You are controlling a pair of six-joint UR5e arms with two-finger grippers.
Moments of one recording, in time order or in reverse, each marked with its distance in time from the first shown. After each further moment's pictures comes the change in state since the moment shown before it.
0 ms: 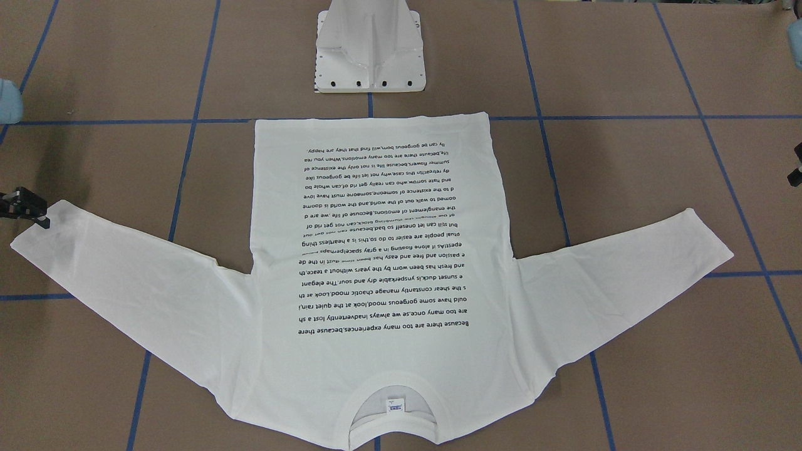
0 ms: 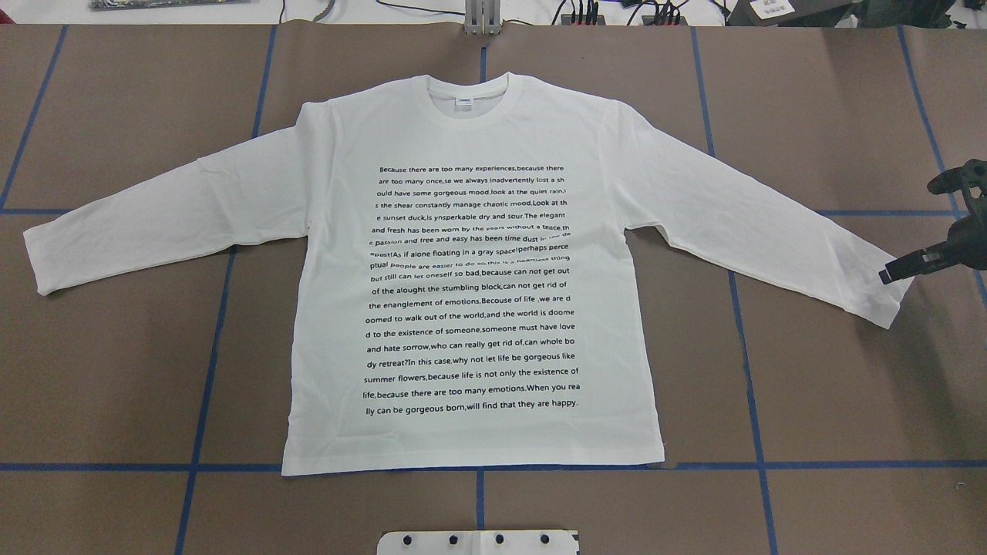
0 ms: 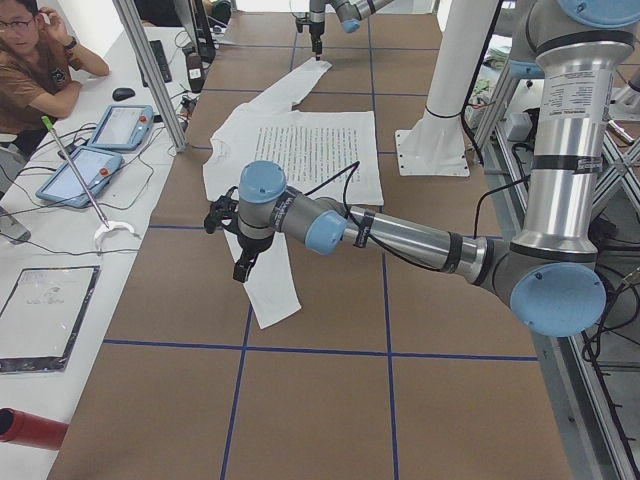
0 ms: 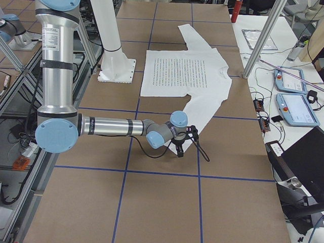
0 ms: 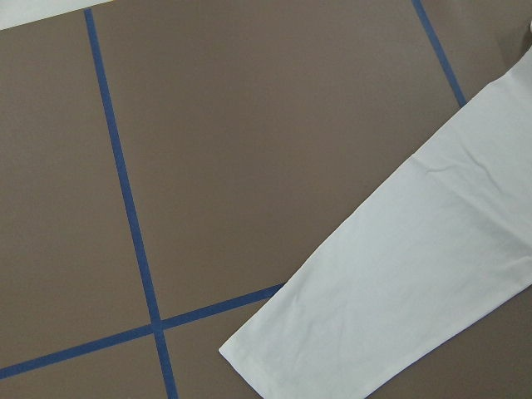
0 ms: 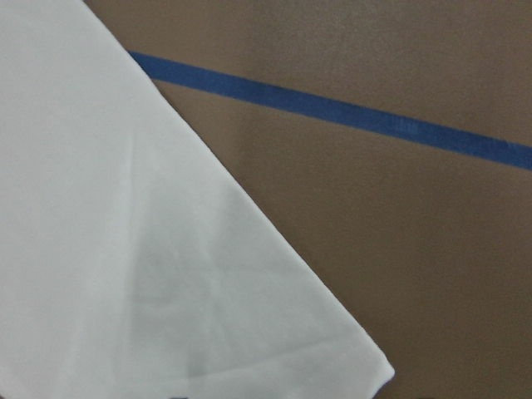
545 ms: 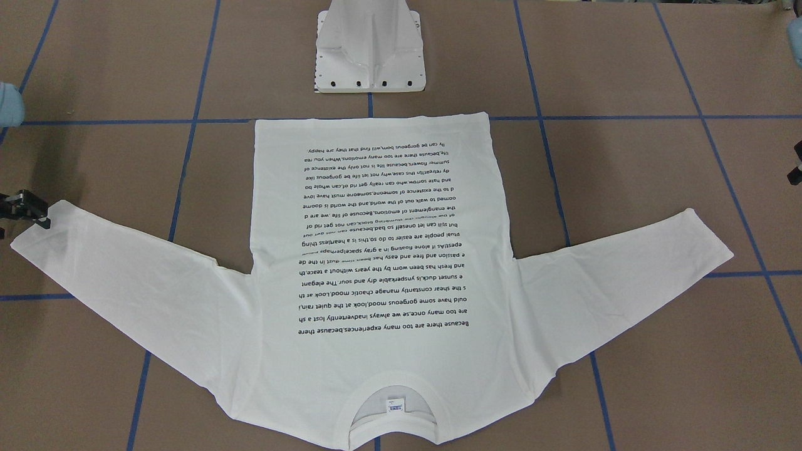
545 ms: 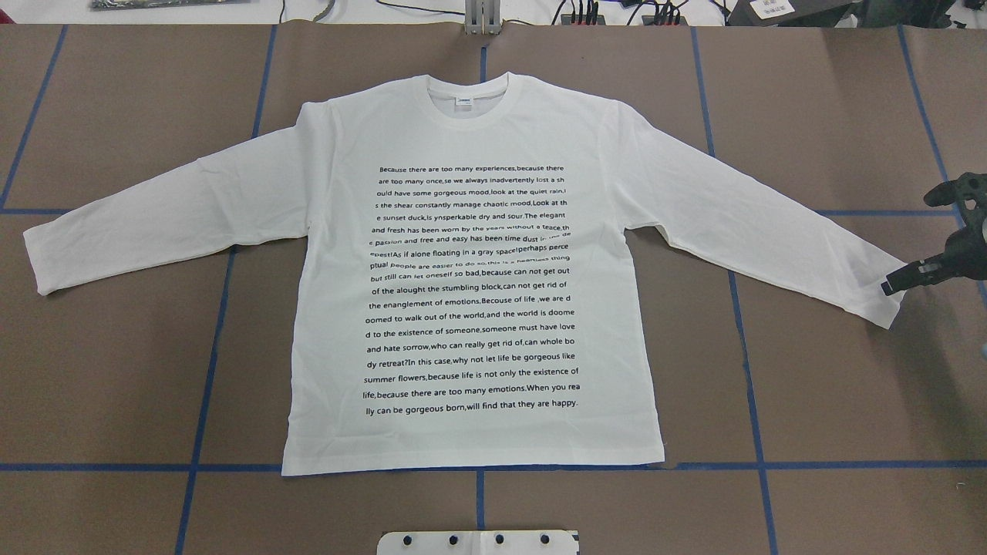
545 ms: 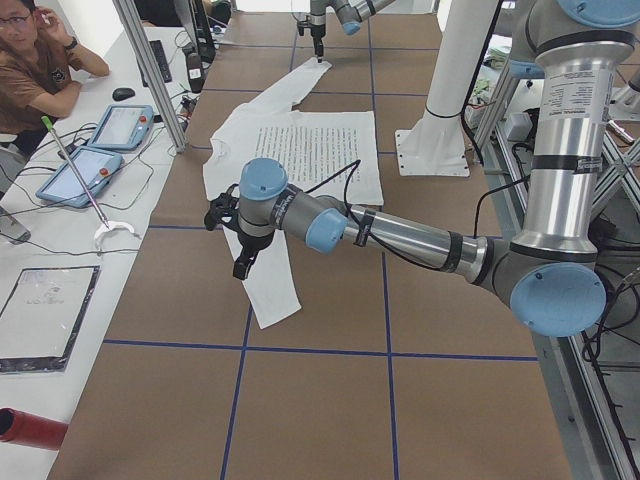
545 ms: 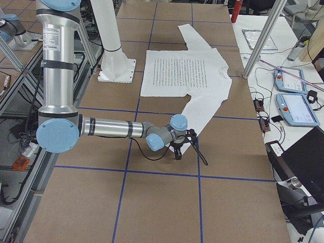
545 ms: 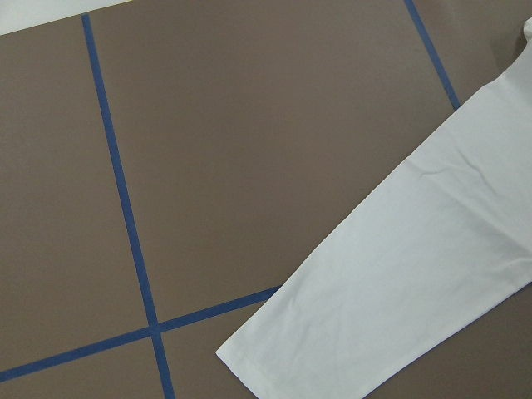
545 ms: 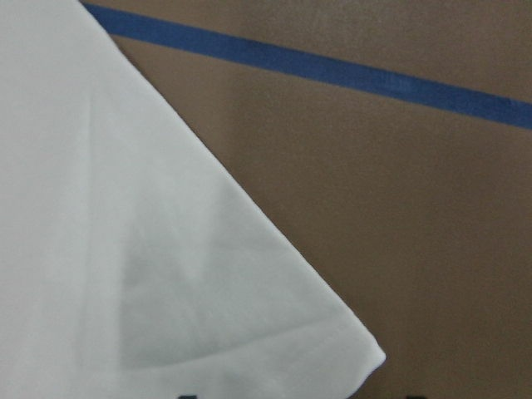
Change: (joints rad) left arm 0.000 0.000 -0.009 0.000 -0.001 -0.001; right arm -0.011 0.005 -0.036 -0.004 0.008 0.000
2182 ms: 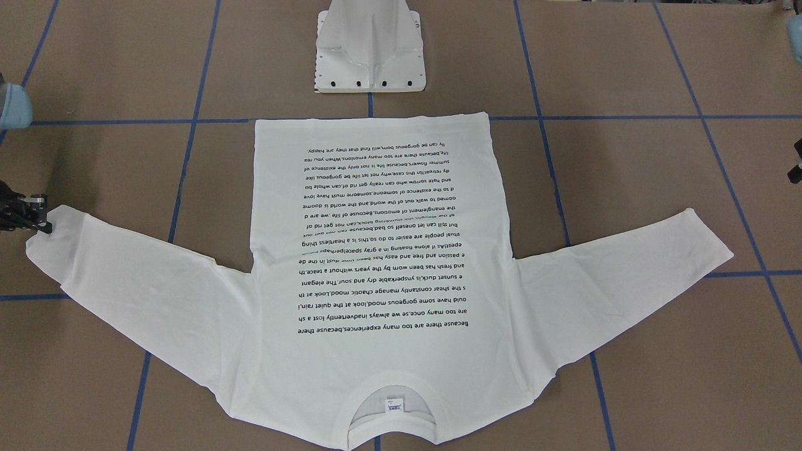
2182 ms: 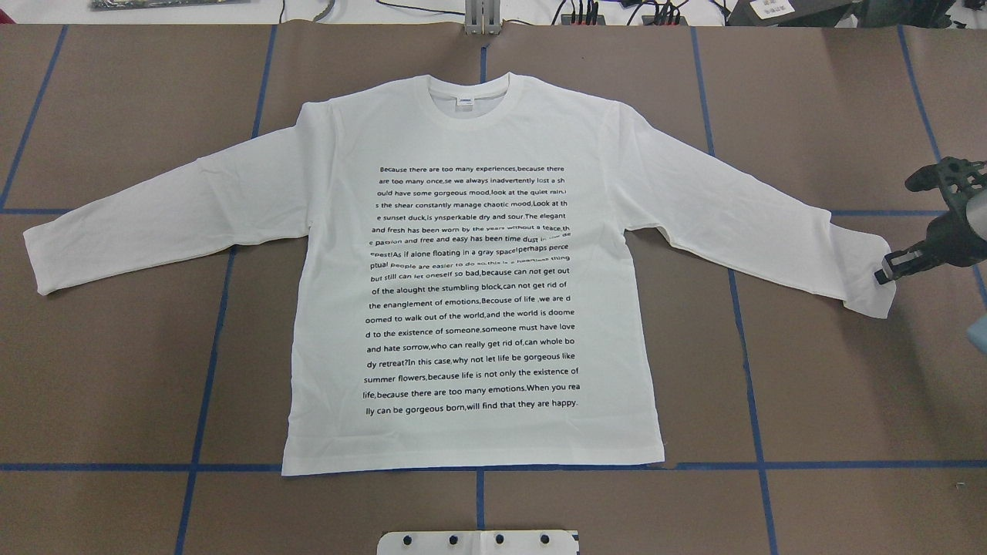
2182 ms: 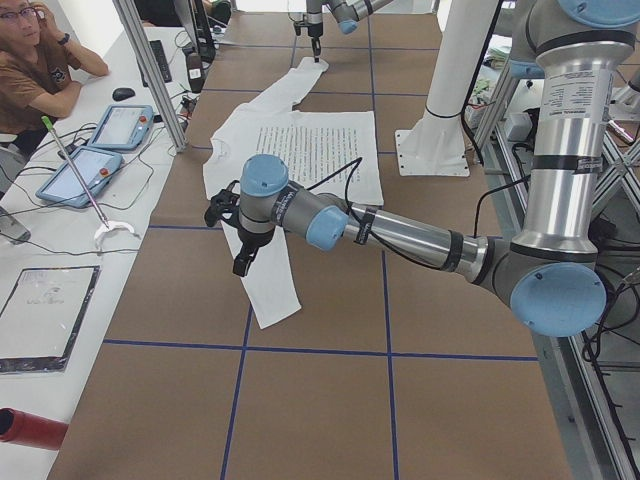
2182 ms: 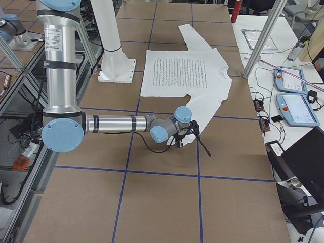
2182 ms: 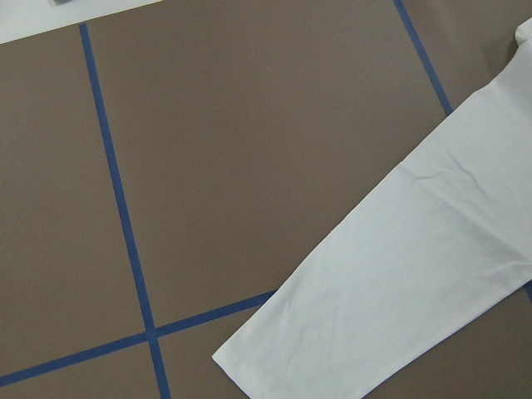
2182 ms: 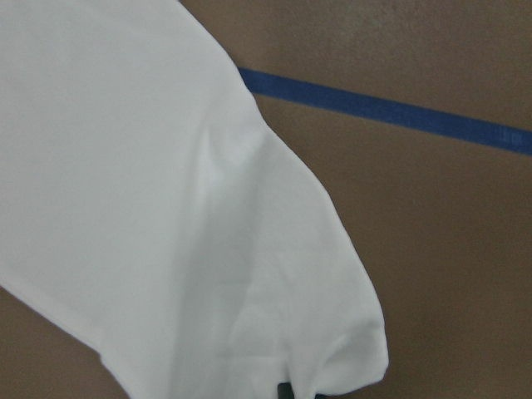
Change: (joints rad) left arm -0.001 0.000 -0.013 0.001 0.000 -0.004; right arm 0.014 0.031 0.090 -0.081 0.090 0.001
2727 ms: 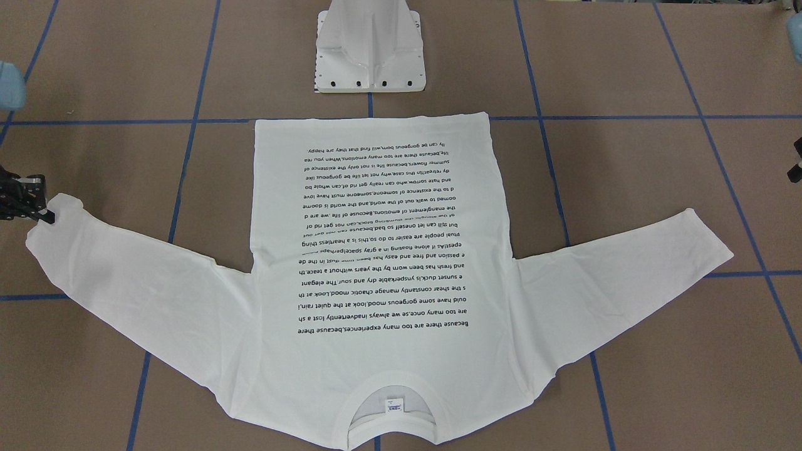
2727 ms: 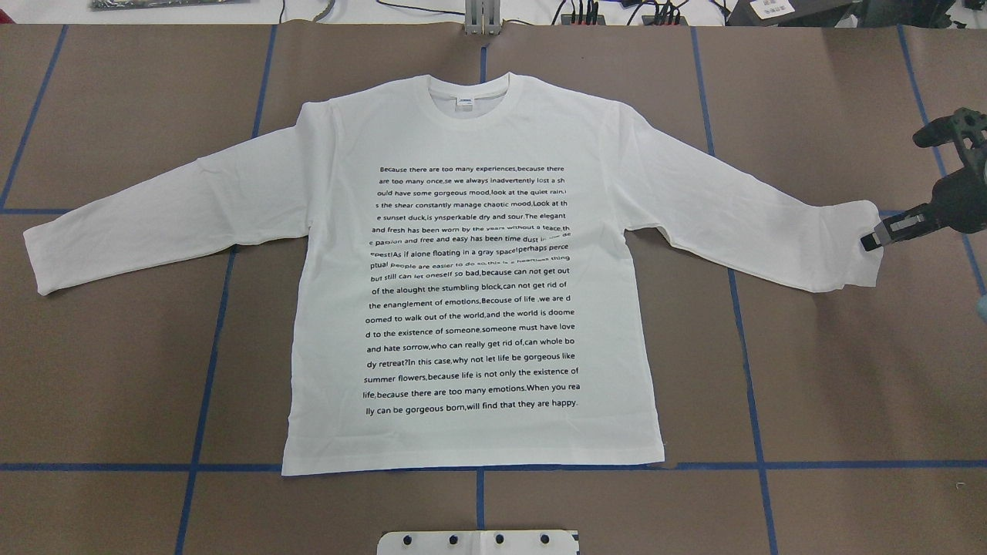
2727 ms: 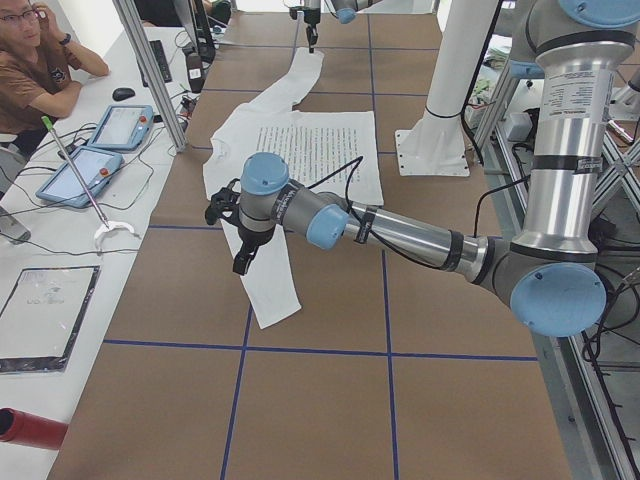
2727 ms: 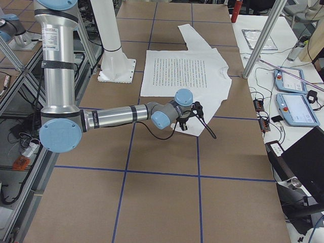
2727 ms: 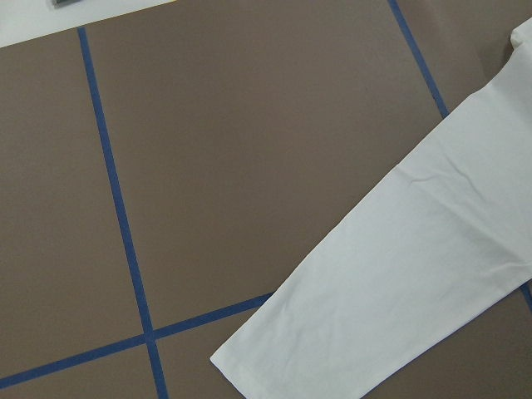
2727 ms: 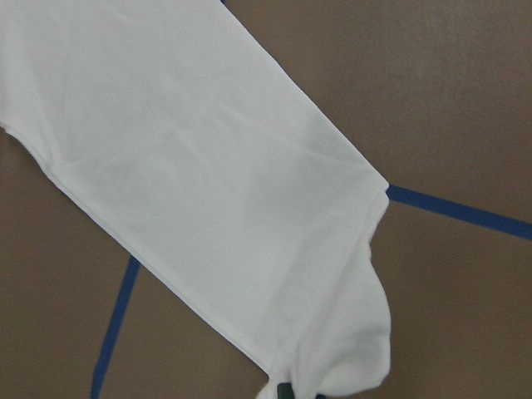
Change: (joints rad) left arm 0.000 0.000 -0.006 0.000 0.000 -0.002; right arm 0.049 0.022 0.163 -0.034 0.076 0.018
